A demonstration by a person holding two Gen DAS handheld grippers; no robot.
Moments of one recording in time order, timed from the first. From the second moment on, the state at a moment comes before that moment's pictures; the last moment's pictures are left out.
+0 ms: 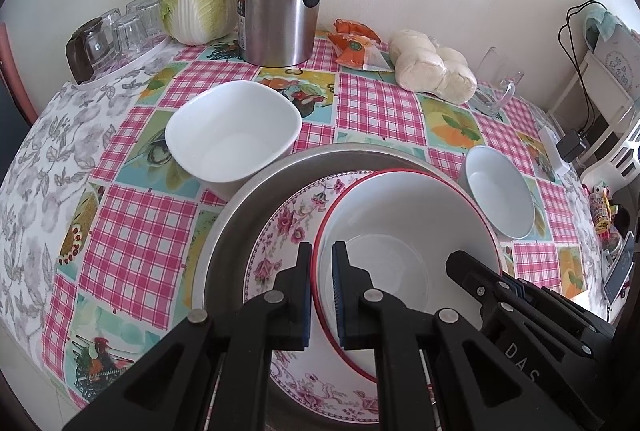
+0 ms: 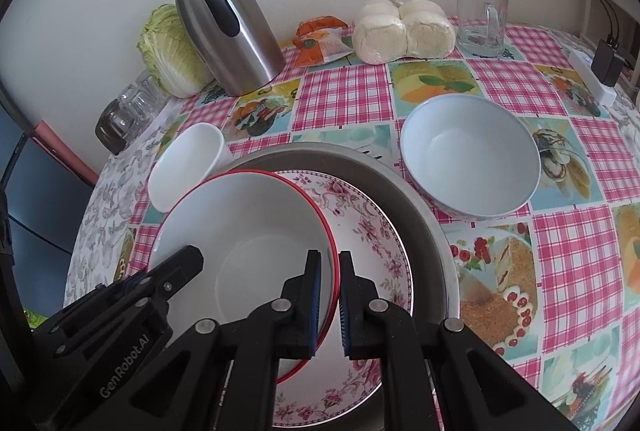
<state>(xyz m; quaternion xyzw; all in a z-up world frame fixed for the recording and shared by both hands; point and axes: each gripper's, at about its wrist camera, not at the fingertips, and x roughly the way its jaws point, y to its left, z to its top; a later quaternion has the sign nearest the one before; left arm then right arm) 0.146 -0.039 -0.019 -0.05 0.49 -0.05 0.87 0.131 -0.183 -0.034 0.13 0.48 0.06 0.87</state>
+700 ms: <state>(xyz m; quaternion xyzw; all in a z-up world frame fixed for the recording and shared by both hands) 0.150 -0.040 -0.024 -0.06 0.49 -0.05 0.87 0.134 -0.184 -0.036 0.14 0.47 0.06 0.87</state>
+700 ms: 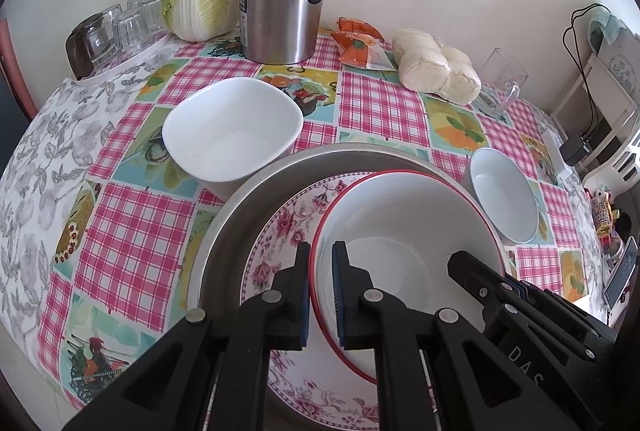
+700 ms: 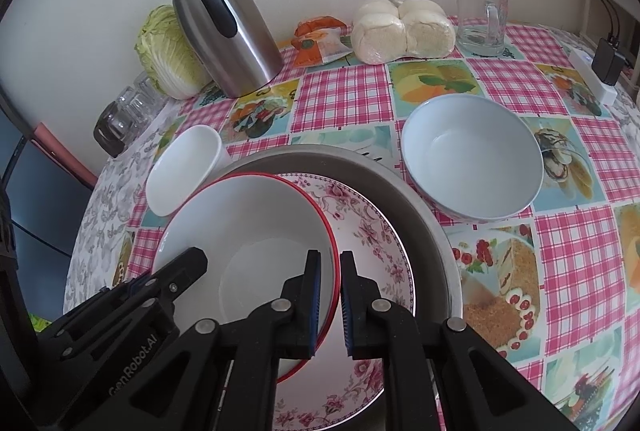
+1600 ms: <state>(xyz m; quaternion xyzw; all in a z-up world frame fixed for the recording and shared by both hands) 0.152 -0.033 -0.026 -0.07 0.50 -0.03 0.87 0.134 -0.185 -0.037 0.15 0.47 0.07 0.87</state>
